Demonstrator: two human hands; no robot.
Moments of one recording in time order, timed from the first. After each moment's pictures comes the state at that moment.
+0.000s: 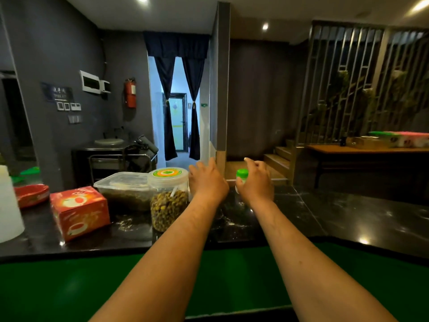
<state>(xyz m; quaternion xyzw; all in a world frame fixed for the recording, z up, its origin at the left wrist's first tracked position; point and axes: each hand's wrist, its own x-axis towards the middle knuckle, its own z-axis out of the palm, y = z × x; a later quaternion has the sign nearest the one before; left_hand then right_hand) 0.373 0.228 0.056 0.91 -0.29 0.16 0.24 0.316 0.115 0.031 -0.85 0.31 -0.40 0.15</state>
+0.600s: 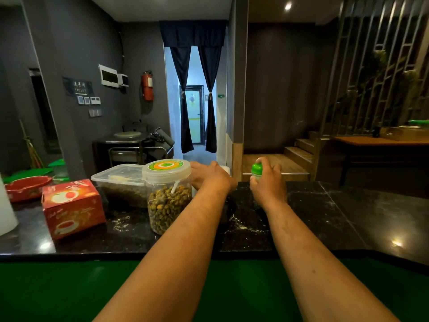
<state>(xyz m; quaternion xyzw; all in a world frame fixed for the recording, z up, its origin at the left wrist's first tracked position) 0.407 0.195 0.053 0.98 -0.15 0.02 0.13 0.357 0.077 -0.002 -0.84 0.31 -0.38 0.23</state>
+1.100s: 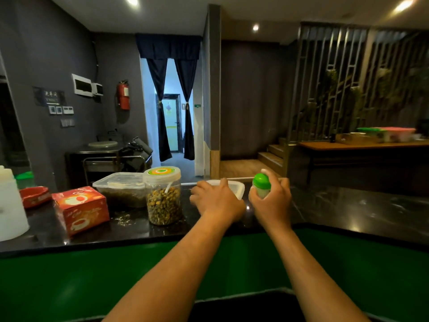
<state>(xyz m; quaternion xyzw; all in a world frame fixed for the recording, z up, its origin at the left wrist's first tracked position) 0.277 0.252 0.050 0.94 -0.30 0.03 0.17 0.212 0.147 0.007 -0.74 0.29 -0.54 0.26</state>
